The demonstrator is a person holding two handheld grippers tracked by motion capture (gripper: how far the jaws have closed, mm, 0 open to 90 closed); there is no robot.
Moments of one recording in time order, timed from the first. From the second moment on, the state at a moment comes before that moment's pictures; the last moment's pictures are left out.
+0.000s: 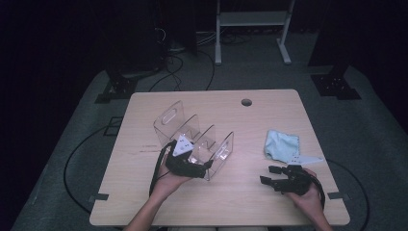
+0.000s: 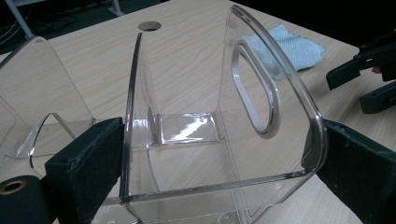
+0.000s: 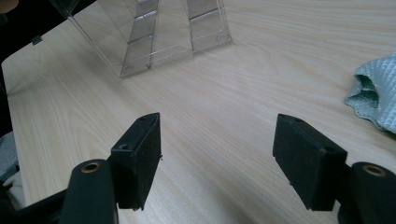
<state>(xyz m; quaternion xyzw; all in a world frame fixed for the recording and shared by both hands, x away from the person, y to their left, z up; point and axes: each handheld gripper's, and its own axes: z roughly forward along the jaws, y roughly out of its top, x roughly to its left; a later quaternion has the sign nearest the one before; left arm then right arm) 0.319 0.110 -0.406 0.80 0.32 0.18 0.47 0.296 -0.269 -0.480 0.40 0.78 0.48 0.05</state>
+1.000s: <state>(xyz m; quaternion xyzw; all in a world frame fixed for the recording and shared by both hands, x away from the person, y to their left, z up) 0.314 0.177 -0.419 0.77 0.33 0.22 0.49 0.297 -0.268 -0.482 0.40 0.78 0.48 0.05</state>
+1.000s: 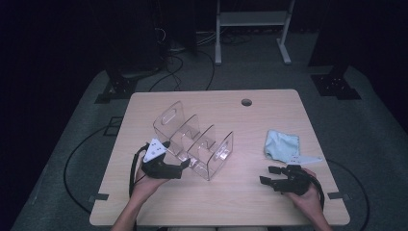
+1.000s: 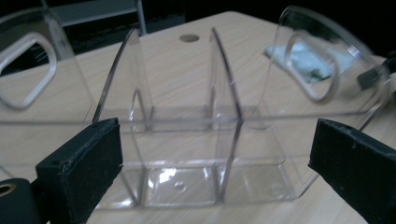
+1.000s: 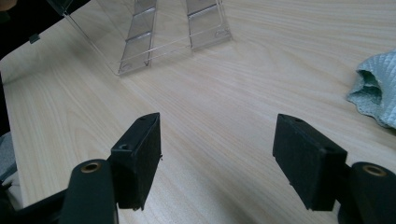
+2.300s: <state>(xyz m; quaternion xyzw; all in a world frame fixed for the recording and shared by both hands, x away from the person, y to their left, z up) 0.350 0.179 -0.474 0.79 0.38 0.19 0.46 0.297 -0.268 -0.480 0.40 0.78 0.48 0.05</state>
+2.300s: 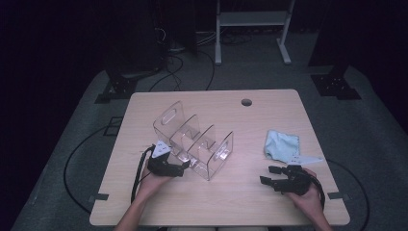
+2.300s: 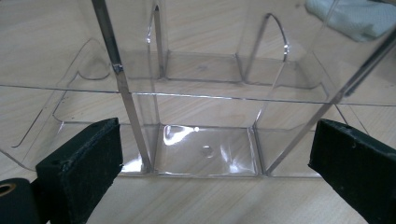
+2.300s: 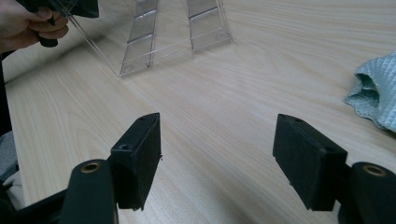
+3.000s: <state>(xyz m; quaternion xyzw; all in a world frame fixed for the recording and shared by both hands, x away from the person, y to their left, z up) 0.355 0.174 -0.478 0.78 0.37 0.18 0.47 0.299 -0.271 -0.480 0.40 0.78 0.47 0.05</state>
